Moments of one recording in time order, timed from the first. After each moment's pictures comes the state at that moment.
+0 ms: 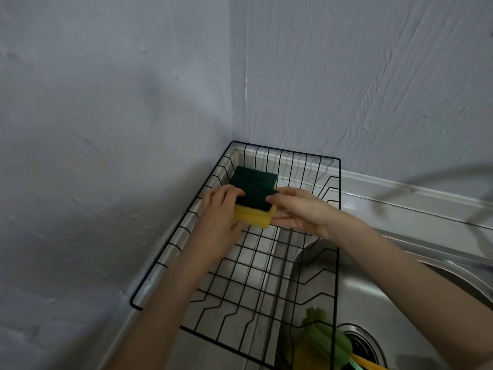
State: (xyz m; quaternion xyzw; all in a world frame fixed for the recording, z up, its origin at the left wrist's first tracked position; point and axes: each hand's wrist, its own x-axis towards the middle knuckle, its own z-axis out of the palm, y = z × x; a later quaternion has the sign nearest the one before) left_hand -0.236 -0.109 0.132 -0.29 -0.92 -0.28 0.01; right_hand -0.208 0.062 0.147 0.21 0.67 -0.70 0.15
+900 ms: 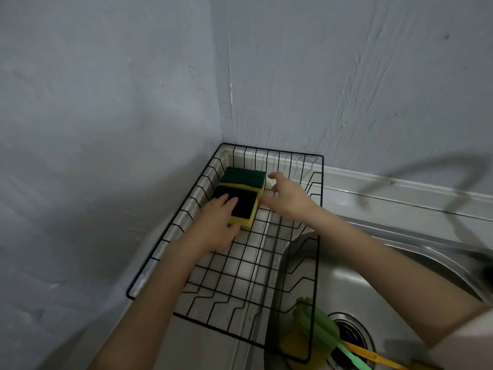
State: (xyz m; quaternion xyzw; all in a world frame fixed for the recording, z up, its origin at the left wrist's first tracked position) left_hand -0.234 -0.097 0.141 -0.29 -0.93 -0.14 -0.17; right_hand -0.202 0.060 0.156 0.15 0.92 -0.35 0.03
